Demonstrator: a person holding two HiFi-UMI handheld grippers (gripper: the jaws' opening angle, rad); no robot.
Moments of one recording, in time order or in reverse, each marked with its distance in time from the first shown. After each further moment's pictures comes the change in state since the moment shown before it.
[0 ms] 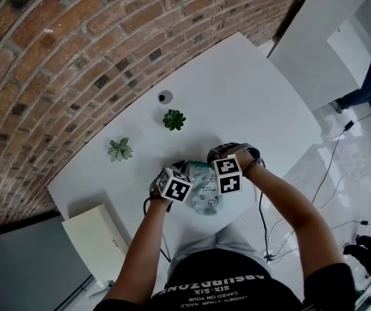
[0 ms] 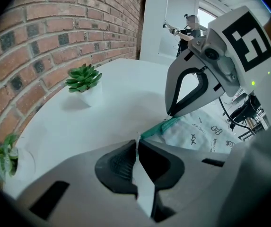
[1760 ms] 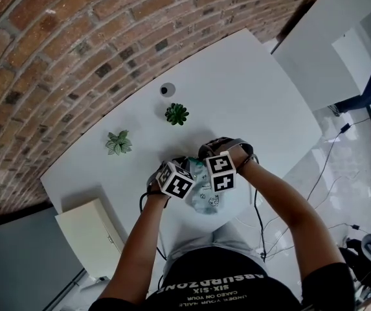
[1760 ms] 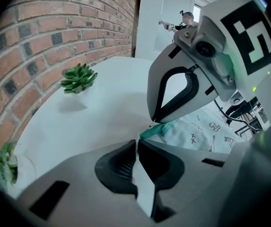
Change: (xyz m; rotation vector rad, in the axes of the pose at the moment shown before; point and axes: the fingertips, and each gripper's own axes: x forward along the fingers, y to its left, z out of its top) left arm 0.001 0.000 0.001 0.043 0.029 -0.034; right arm 0.015 -0.017 0.028 -0.090 -0.021 -0.022
